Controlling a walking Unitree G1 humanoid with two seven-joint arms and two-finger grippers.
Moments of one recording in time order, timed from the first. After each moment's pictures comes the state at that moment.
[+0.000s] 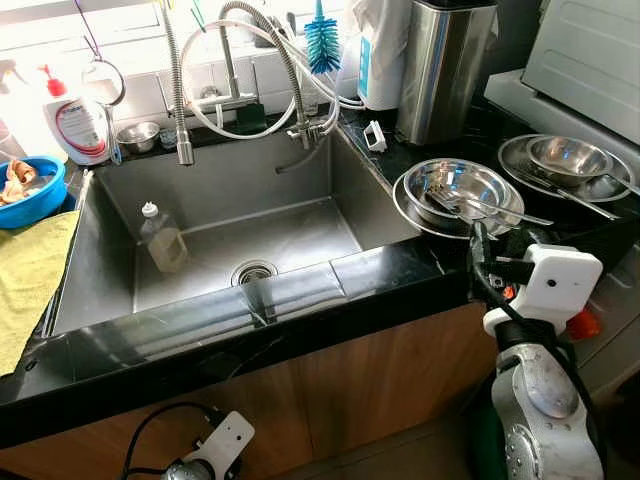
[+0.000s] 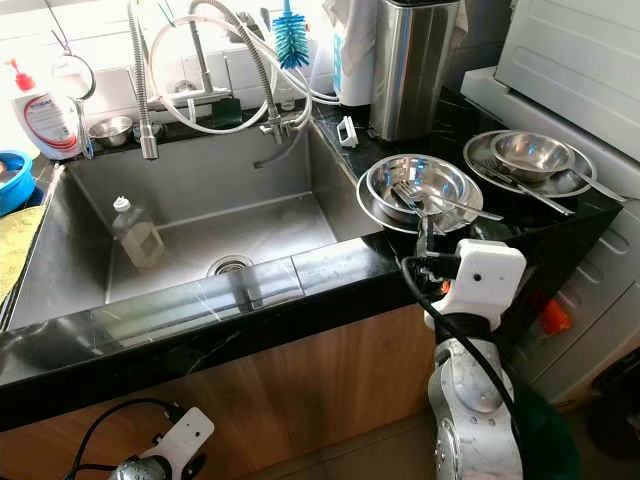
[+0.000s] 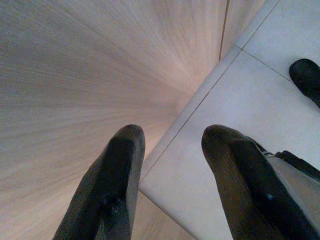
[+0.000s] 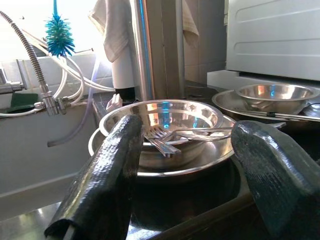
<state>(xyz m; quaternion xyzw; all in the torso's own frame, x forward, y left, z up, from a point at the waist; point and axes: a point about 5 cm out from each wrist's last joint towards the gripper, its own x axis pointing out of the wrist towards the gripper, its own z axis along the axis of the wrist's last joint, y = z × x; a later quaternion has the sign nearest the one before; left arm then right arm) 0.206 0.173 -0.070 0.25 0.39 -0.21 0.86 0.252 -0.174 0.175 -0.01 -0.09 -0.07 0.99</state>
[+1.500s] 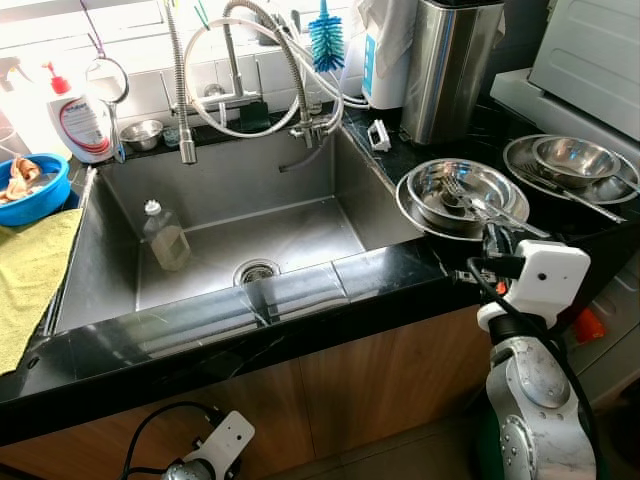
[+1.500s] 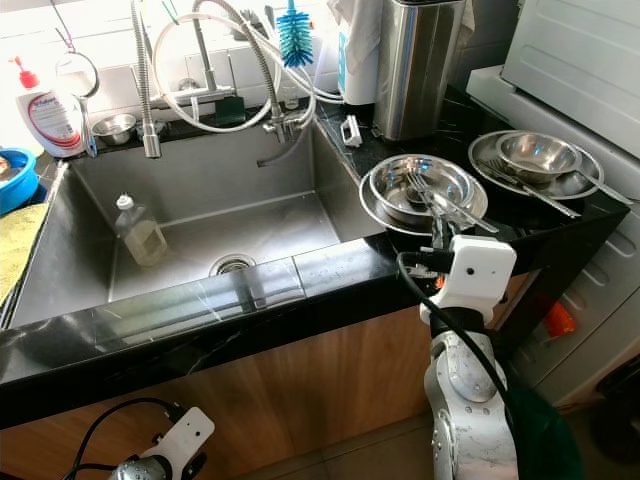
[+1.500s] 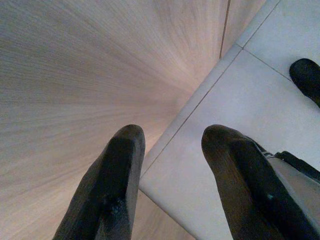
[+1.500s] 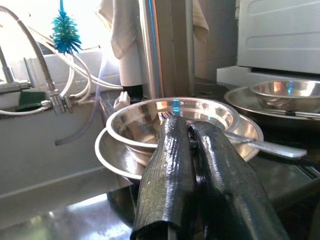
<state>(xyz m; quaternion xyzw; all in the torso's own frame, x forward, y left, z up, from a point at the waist) 0.206 0.173 -0.070 0.25 0.39 -0.21 0.86 0.261 -0.171 0.175 0.00 -0.09 -0.06 0.99</state>
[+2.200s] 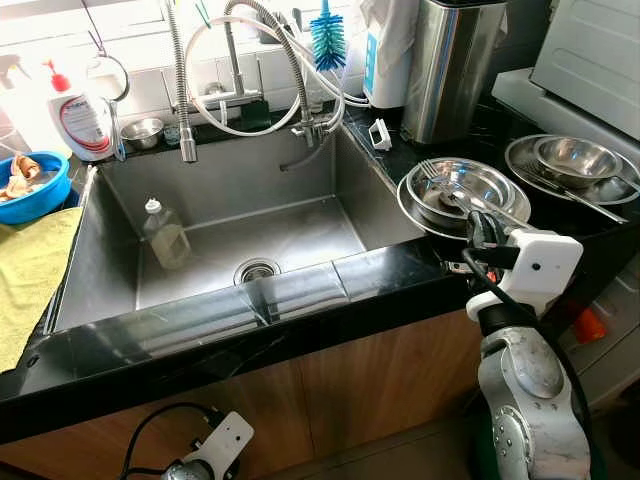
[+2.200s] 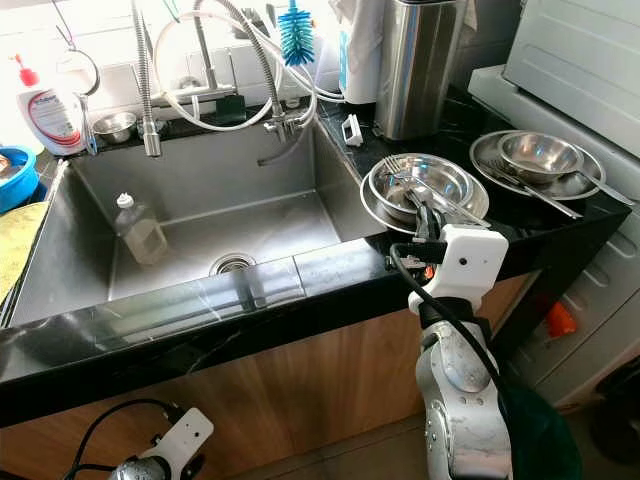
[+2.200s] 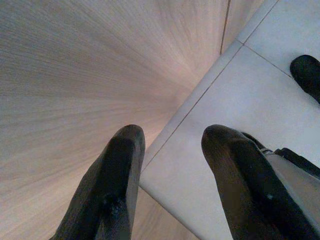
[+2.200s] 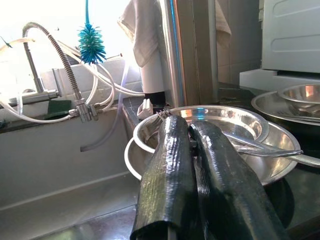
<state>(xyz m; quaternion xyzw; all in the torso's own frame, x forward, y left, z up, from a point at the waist) 0.205 0.174 -0.071 0.26 0.40 -0.20 0.86 0.265 -0.161 0.181 0.02 -0.10 -0.02 0.99</state>
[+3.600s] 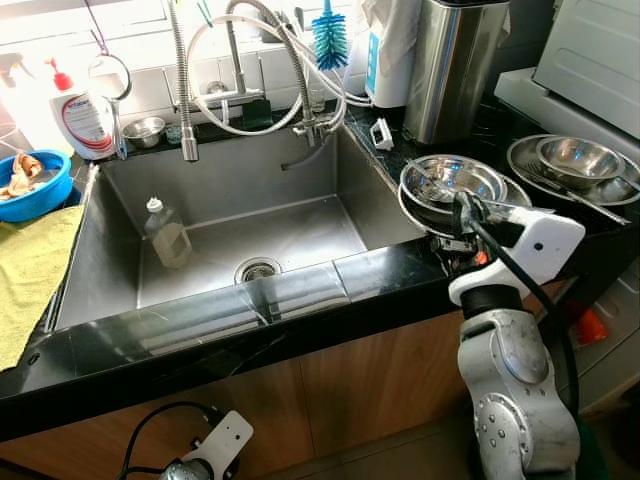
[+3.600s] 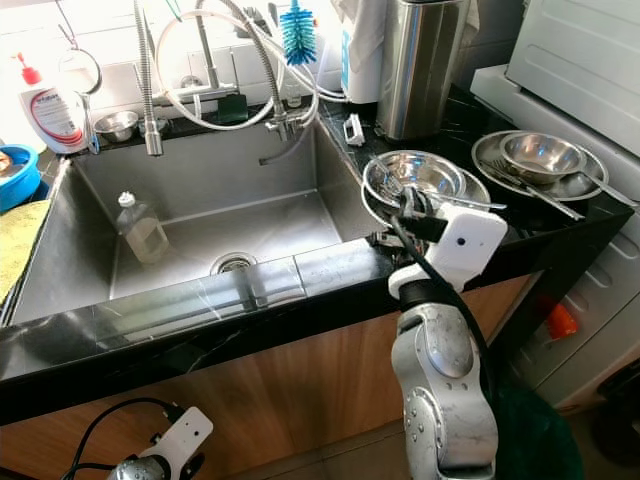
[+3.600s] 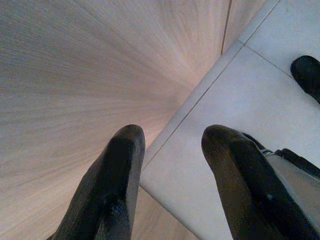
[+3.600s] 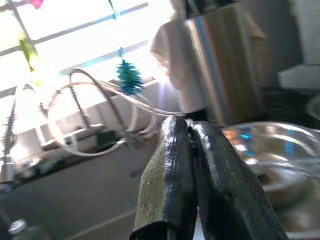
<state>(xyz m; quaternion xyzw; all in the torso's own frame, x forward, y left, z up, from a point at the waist) 0.207 0.175 -0.070 0.26 0.40 -0.20 0.86 0.270 -0.127 0.215 0.13 -0.13 0.03 0.98</state>
